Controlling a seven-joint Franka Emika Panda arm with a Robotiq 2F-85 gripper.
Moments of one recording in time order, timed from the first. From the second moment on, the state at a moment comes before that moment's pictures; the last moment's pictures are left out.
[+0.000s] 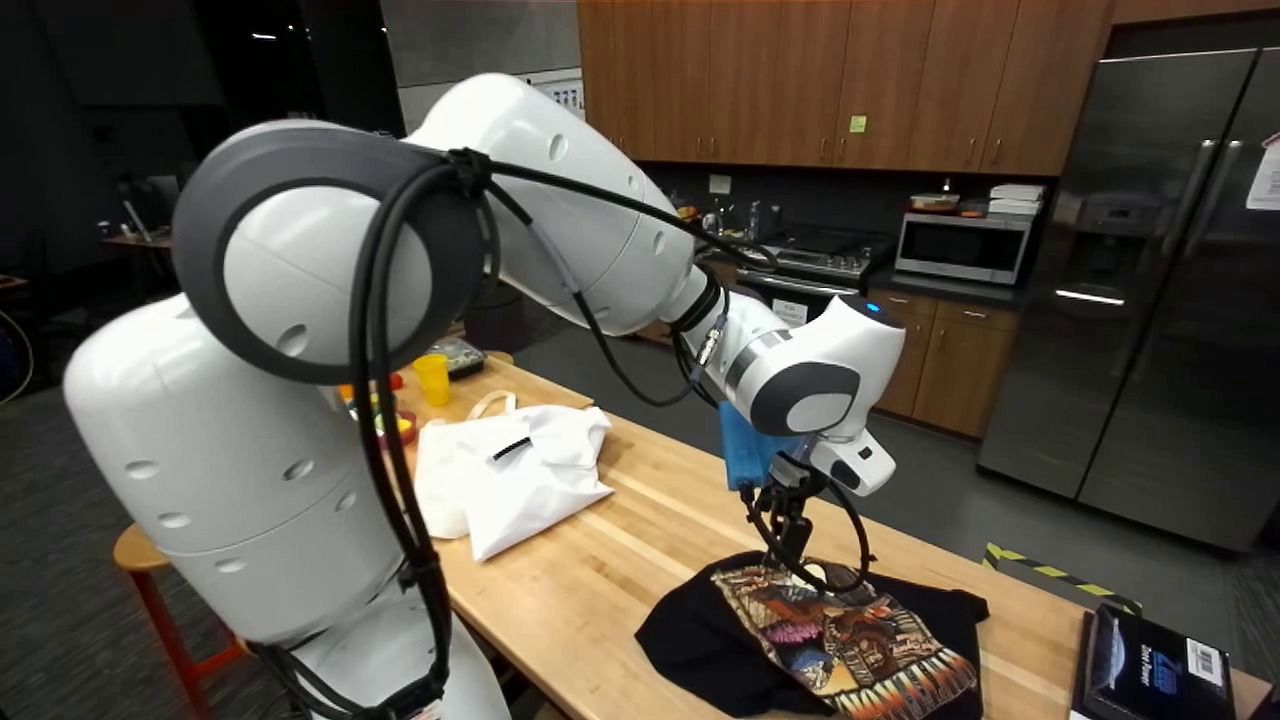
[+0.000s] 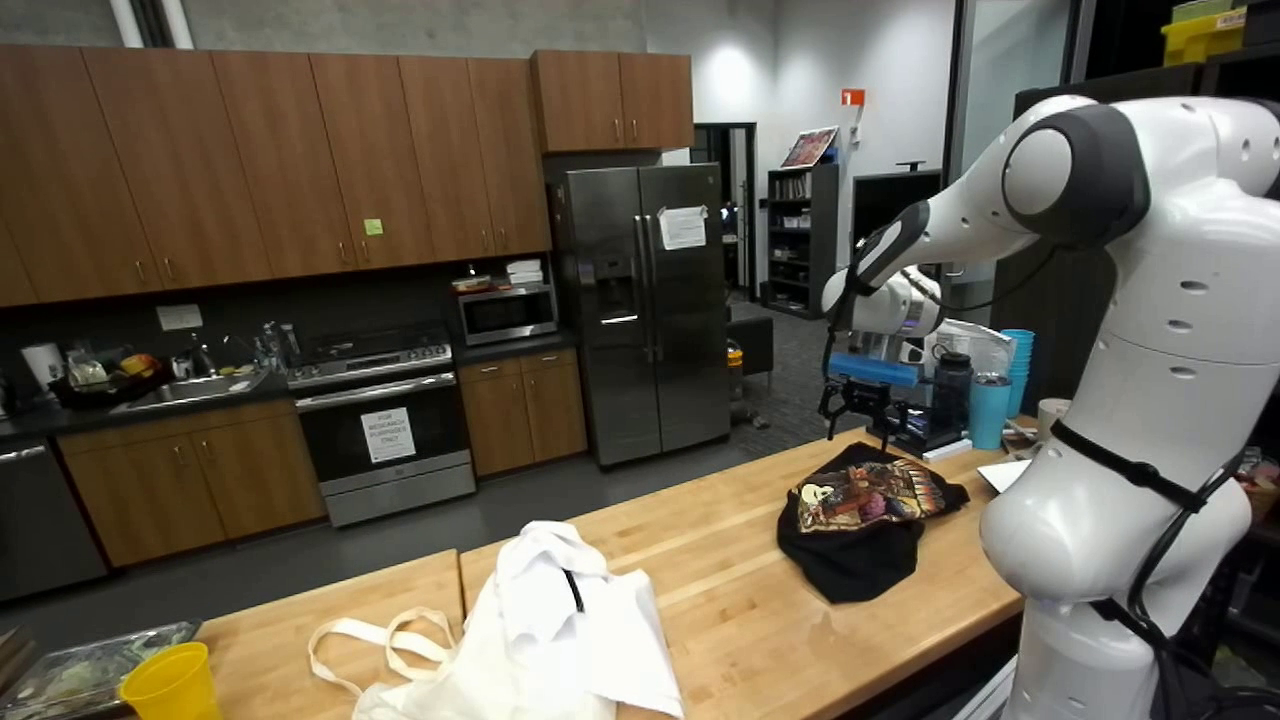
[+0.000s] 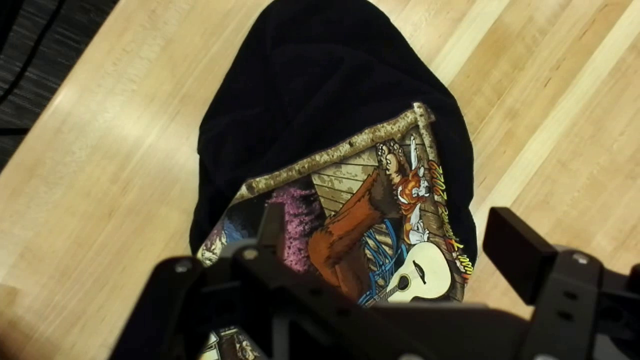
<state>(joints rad) -0.32 -0.14 -0.20 -2.41 0.22 2.15 0.47</state>
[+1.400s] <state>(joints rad) -0.25 0.42 -0.22 -1.87 0.15 1.95 0.49</state>
